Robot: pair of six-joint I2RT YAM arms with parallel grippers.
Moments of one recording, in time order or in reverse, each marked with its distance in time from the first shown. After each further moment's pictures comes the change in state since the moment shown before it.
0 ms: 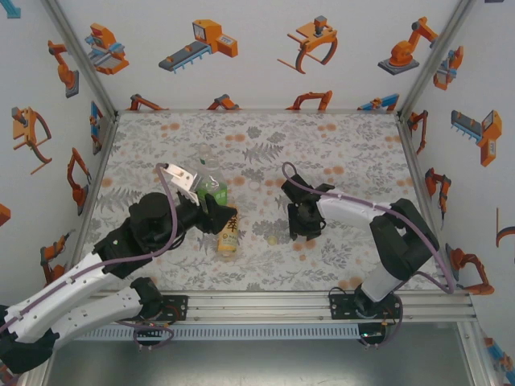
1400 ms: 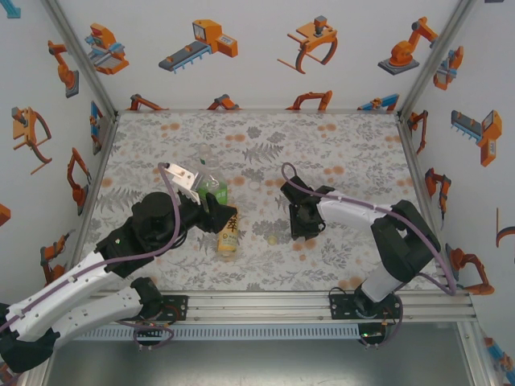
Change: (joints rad) left arm 0.001 0.012 -0.004 0.000 -0.022 -0.011; right arm 0.014 -0.015 -0.016 0.027 0.023 0.008
